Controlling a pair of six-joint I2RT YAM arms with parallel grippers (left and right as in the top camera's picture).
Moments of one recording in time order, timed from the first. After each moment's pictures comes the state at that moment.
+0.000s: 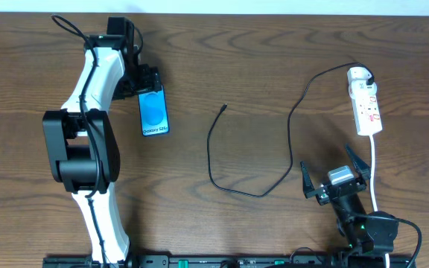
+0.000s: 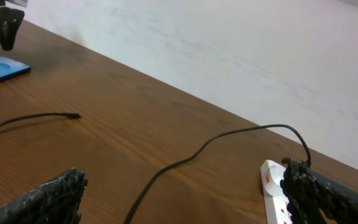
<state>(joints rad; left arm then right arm) -0.02 2.19 1.79 -1.02 0.05 -0.22 -0.04 0.01 0.01 -0.04 -0.36 -0.33</state>
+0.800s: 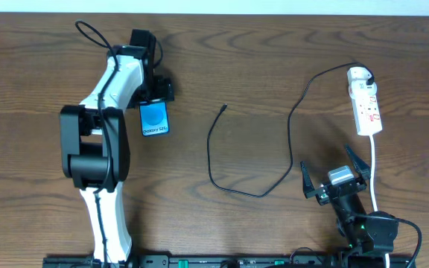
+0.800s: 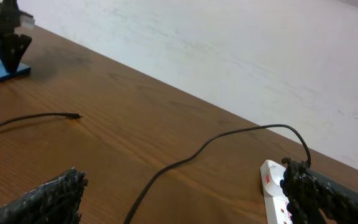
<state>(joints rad) -0.10 2.22 1.71 -0.95 -0.03 -0.30 -0.04 0.01 0.01 -0.04 -0.36 -0.33</state>
